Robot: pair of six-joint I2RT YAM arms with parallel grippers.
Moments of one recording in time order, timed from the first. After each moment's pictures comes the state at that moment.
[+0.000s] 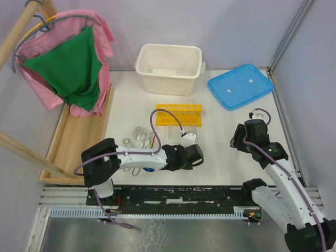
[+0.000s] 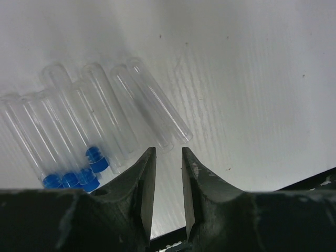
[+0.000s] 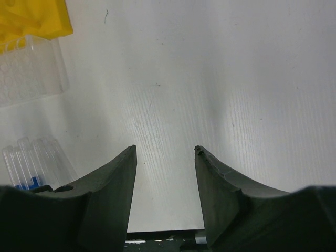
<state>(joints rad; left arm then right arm) -1.26 1.71 1.05 -0.37 -0.40 -0.88 0.26 0.77 0.70 -0.78 0.16 0.51</state>
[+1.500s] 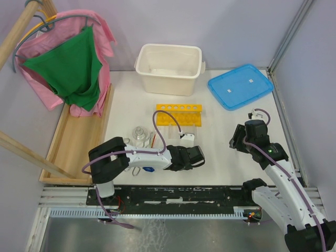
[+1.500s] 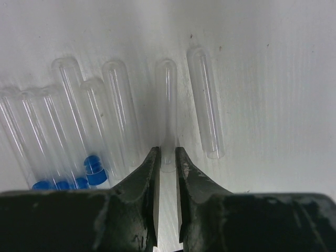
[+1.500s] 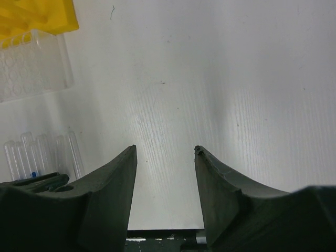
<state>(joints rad) -1.26 1.80 1.06 -0.42 -0.45 -0.98 0.26 0.75 0.69 -0.77 0.14 0.50</state>
